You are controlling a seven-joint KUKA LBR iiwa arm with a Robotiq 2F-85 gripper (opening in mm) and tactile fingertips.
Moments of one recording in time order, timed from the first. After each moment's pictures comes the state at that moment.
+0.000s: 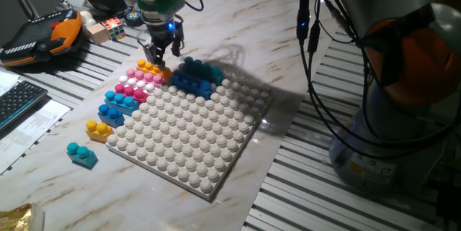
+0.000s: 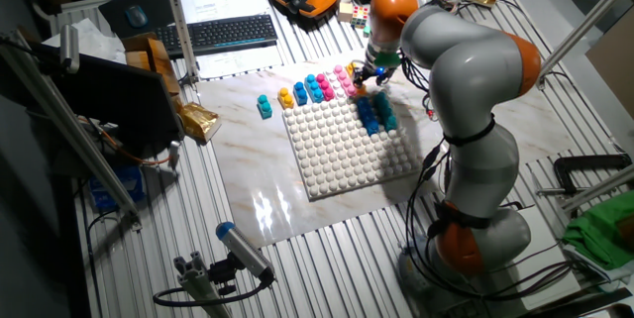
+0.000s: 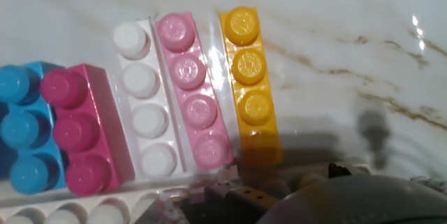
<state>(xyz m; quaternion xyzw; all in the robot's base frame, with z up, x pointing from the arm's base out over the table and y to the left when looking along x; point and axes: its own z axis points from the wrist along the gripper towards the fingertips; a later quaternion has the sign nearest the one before) 0.630 -0.028 0.077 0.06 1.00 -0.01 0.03</state>
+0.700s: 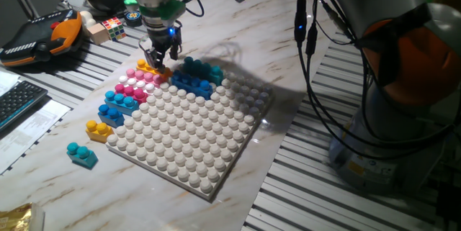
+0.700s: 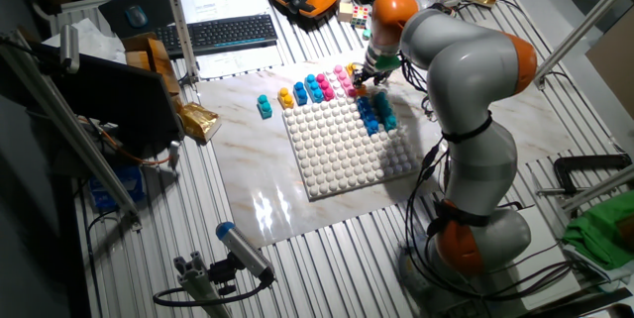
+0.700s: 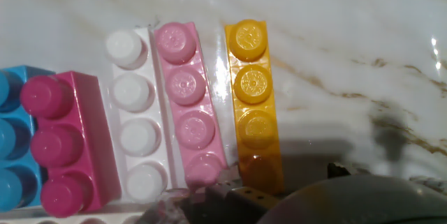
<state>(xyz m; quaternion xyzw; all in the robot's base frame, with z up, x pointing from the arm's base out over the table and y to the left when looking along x) 0.640 -0.034 0.059 0.03 1.00 0.00 0.03</state>
